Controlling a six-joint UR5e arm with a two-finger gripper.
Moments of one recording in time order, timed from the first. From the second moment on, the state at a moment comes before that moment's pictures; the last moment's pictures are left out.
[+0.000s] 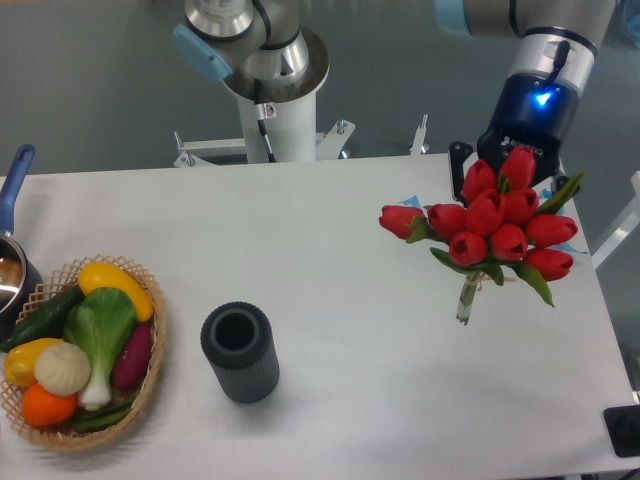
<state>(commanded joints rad) 2.90 -1.78 -1.57 -0.86 0.54 0.99</state>
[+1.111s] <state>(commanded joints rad) 2.62 -1.86 -1.53 -0.87 1.40 0.99</state>
